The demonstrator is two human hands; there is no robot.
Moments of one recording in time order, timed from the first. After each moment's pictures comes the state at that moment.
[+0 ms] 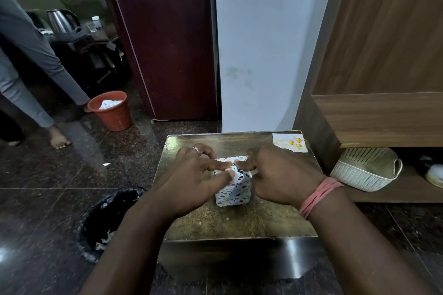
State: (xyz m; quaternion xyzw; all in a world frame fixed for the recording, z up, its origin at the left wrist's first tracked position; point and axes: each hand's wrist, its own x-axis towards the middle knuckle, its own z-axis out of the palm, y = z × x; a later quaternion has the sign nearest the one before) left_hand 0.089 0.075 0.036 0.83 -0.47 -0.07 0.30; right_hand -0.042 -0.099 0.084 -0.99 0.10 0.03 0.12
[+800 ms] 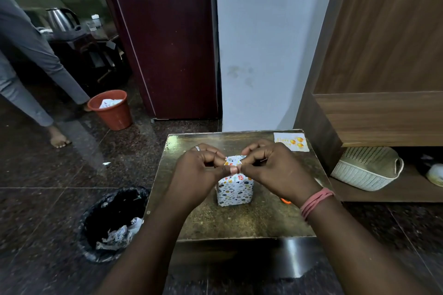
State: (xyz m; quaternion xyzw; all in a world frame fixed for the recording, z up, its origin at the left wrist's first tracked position) left_hand 0.077 0.055 0.029 0.80 -0.30 -0.10 0.51; right_hand -0.022 -0.114 0.027 -0.85 0.15 -0.16 0.48
